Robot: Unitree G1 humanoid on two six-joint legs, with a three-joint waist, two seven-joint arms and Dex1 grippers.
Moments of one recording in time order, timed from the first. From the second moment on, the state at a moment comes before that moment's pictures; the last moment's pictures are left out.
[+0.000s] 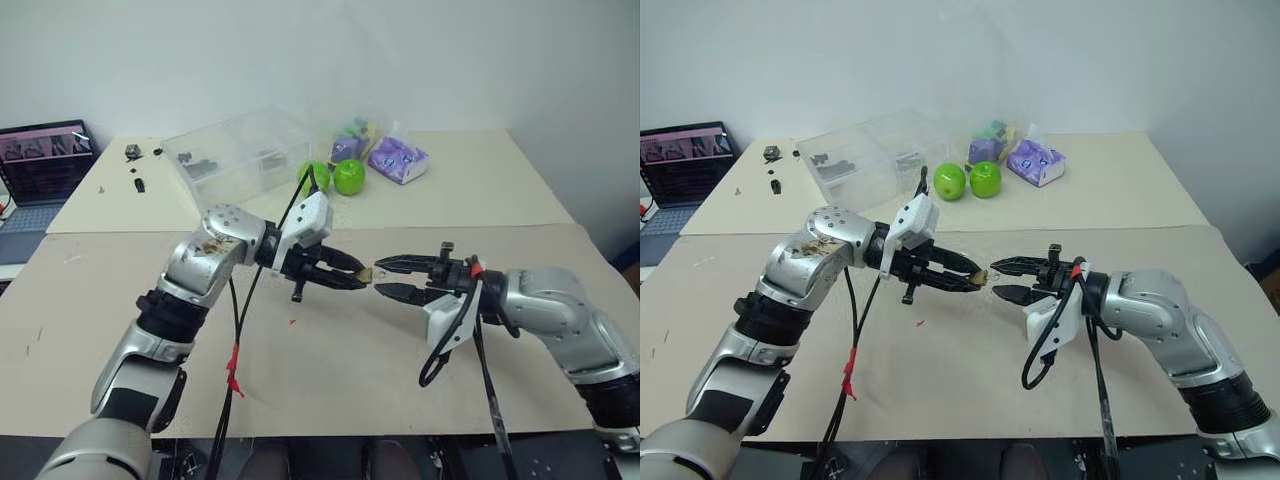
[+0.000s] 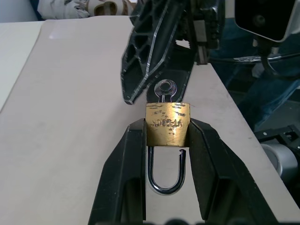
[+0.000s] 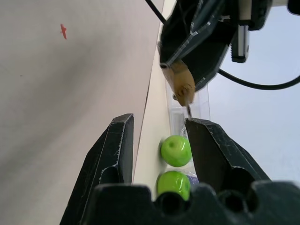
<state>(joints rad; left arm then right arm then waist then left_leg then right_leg) -0.82 0.48 -0.28 0.02 -0.35 0.55 -1.35 -0.36 -0.86 0.13 -0.23 -0.21 -0.56 0.77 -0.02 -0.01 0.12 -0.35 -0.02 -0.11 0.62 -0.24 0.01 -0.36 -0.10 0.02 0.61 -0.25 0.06</state>
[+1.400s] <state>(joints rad) -0.77 0.50 -0.33 0.05 -0.32 0.50 -1.37 -0.34 -0.79 0.19 -0.24 -0.24 -0.69 0.76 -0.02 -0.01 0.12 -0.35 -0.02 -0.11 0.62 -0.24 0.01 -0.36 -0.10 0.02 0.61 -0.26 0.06</state>
